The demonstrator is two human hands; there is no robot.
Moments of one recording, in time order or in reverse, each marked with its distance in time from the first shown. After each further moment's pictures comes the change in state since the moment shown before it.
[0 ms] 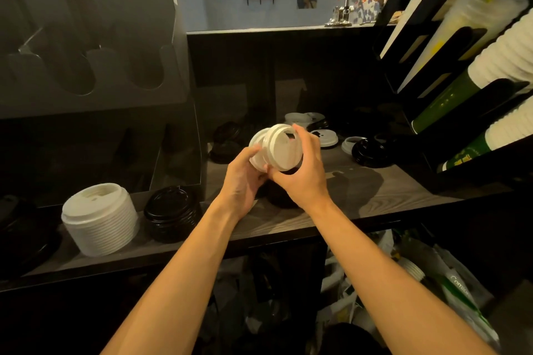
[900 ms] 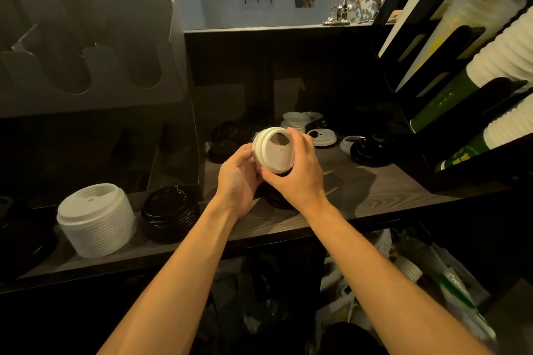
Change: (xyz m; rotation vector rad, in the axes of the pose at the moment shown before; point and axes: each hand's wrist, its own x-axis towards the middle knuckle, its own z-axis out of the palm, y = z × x) left_hand 0.004 -0.005 -0.004 -0.063 0.104 0.010; right_hand 0.000 -0.003 0.003 -0.206 0.020 -0.076
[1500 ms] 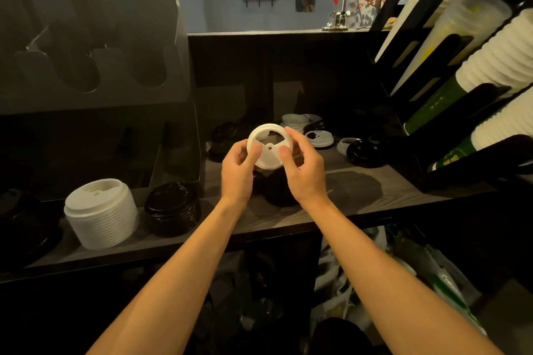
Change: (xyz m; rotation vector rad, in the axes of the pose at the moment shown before) left_hand -0.003 -0.008 0.002 0.366 0.163 0.280; right_hand 0.000 -0.007 -0.012 0.271 0.029 0.081
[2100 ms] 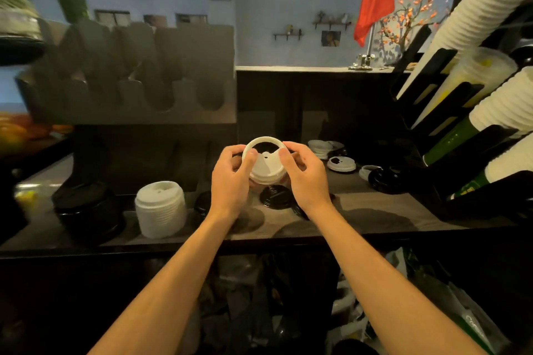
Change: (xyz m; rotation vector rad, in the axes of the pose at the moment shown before) left_hand -0.038 0.081 -0.070 0.232 0.176 0.136; right_hand -0.008 -0.098 0.020 0.266 -0.131 0.113
